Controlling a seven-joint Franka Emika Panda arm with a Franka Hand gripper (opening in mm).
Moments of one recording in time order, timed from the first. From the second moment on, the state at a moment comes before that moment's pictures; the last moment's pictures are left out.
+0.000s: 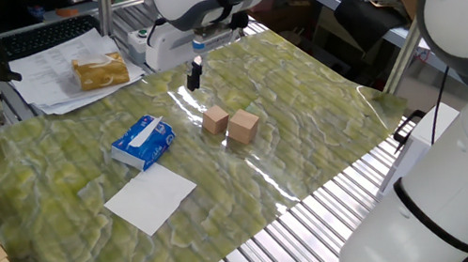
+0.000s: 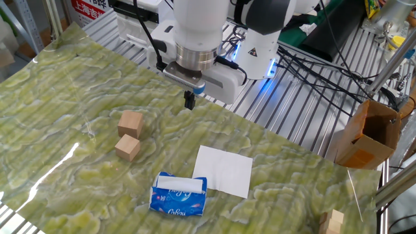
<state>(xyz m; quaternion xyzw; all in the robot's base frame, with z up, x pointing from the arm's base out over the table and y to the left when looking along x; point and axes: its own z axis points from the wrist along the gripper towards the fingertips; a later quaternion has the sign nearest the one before) 0.499 0.000 0.297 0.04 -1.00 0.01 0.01</state>
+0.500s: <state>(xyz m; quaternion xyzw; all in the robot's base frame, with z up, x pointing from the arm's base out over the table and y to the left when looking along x) 0.513 0.016 0.298 0.00 -1.00 -0.02 -0.03</state>
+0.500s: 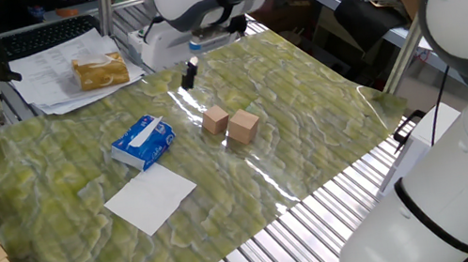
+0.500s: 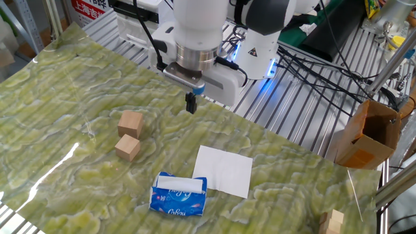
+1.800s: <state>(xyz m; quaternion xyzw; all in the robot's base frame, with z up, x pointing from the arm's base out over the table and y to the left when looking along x) 0.568 0.032 0.307 0.00 -1.00 0.01 -0.03</state>
